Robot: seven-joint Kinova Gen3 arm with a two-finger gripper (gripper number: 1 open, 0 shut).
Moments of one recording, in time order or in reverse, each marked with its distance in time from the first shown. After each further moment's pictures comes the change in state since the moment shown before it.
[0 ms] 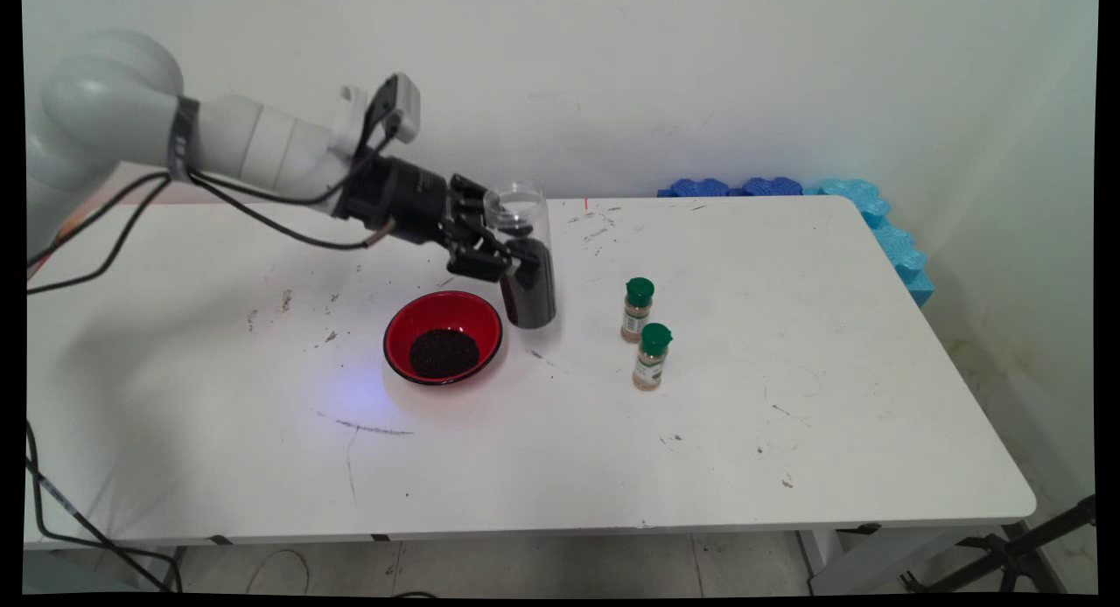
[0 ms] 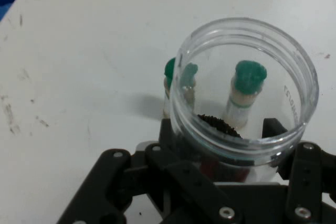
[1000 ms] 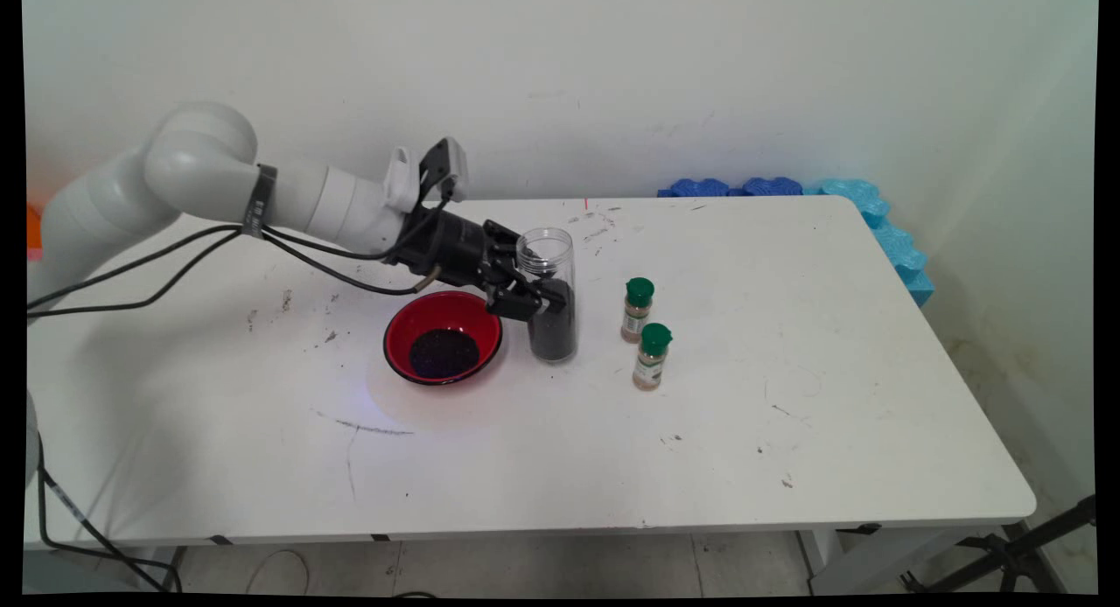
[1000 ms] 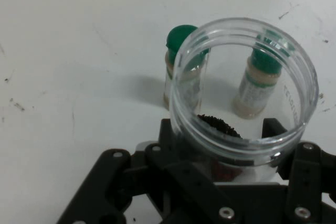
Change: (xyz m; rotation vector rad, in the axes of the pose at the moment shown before) arm -0.033 -0.002 0.062 -0.003 -0.024 -0.015
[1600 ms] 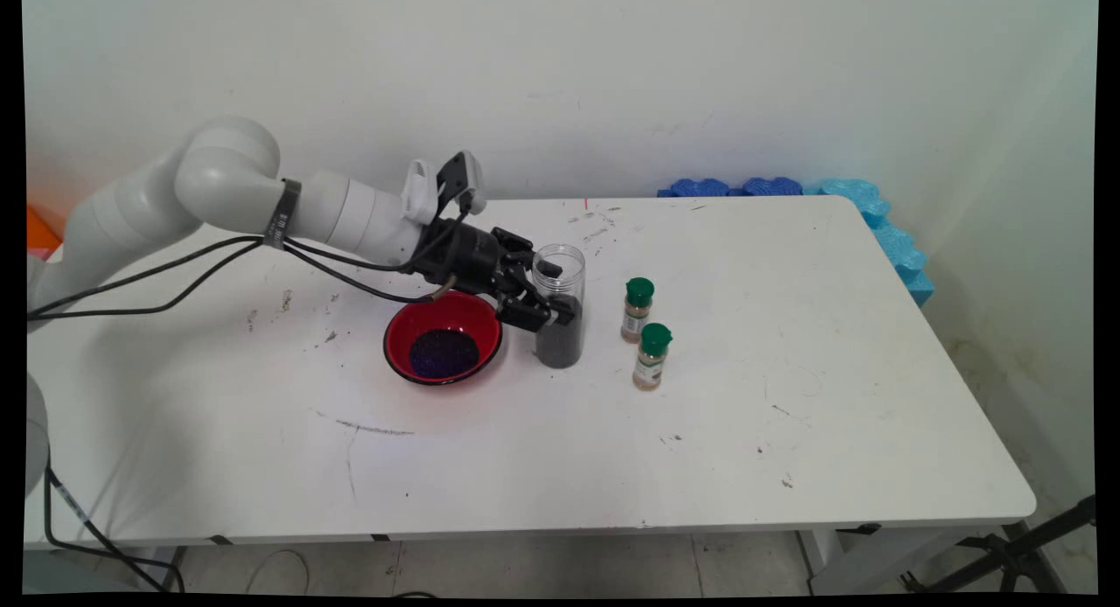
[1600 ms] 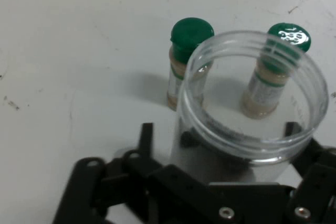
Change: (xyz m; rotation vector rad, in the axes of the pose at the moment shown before) arm -0.006 -0.002 0.021 0.004 -0.006 -0.002
